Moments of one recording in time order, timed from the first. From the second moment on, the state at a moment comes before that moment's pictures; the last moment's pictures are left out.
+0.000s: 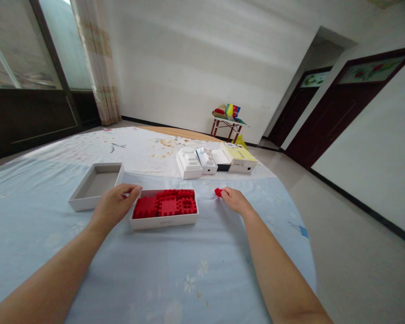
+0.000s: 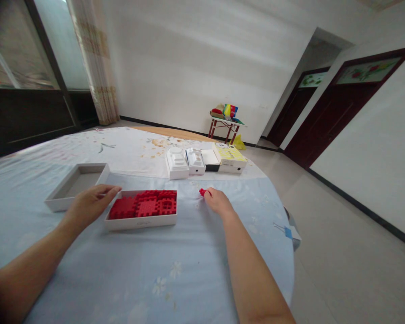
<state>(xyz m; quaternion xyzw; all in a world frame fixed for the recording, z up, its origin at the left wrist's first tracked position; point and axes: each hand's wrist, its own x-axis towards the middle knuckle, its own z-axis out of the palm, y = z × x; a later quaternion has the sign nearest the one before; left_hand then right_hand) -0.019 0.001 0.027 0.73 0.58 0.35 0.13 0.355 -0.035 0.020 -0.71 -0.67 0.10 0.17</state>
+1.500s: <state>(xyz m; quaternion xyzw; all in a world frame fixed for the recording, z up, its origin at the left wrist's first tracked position) -0.020 -0.004 0.001 0.66 0.55 0.43 0.29 0.170 -0.006 0.095 -0.45 -0.84 0.08 0.30</state>
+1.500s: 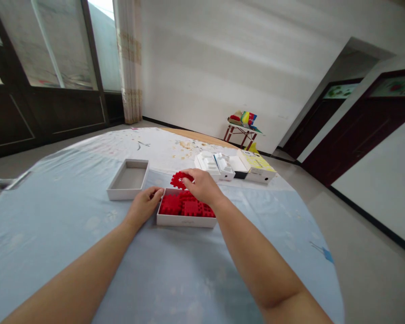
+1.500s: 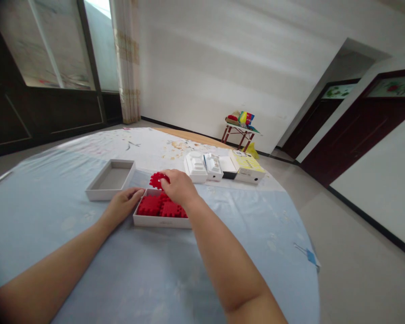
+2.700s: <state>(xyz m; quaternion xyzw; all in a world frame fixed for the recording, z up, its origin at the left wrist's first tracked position) -0.020 -0.003 0.001 0.65 0.54 0.44 0.30 0.173 -0.004 0.069 -0.41 -0.88 0.11 0.21</state>
